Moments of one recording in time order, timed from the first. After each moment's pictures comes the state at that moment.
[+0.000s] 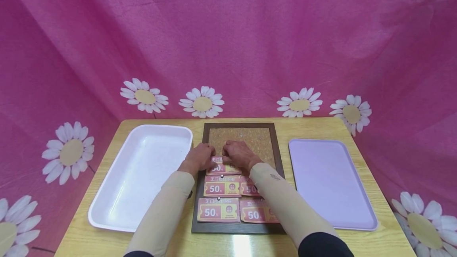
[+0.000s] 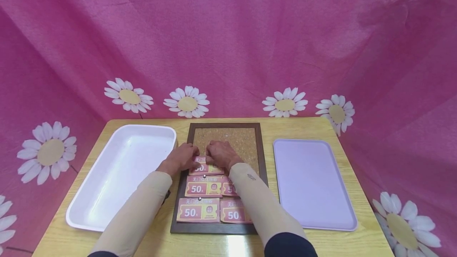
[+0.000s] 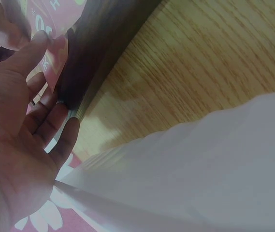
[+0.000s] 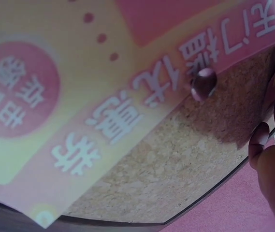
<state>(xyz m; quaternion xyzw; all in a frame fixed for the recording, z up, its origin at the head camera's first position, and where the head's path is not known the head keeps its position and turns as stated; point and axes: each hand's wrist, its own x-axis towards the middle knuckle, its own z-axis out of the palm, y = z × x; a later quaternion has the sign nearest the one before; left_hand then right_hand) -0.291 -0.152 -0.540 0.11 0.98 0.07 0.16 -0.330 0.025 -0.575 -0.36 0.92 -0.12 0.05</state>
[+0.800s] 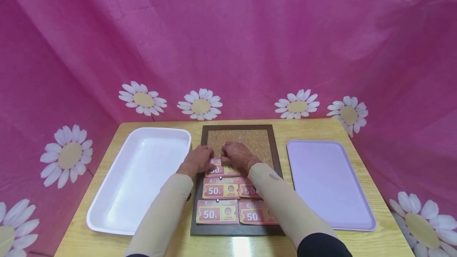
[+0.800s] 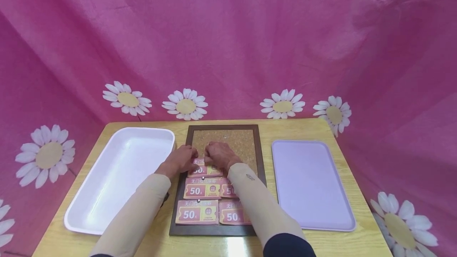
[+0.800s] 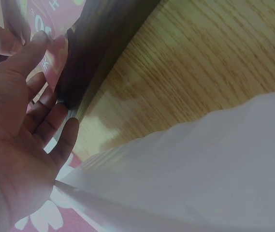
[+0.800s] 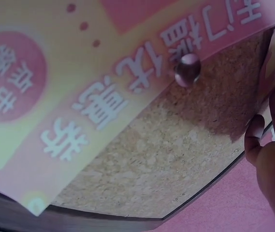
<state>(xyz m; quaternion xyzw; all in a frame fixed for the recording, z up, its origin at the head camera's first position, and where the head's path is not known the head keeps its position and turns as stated) -0.289 -0.150 -0.538 0.10 0.98 0.08 0.16 -0.330 0.029 -0.567 -0.33 0.92 -0.17 0.09</state>
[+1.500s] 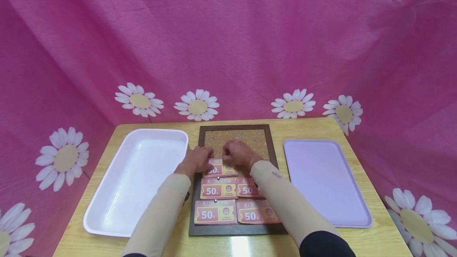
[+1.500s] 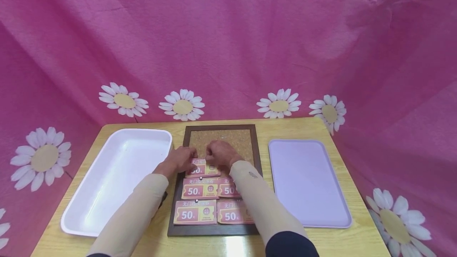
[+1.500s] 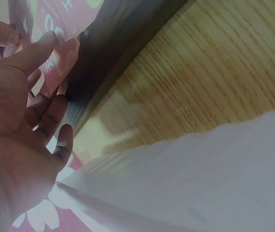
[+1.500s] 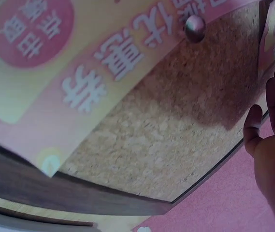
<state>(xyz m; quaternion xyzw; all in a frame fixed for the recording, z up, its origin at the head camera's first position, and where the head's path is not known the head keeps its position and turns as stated) -0.292 -0.148 -0.536 0.10 0.97 0.12 0.17 -0.331 0.042 -0.556 -0.30 0.92 -0.22 0.12</state>
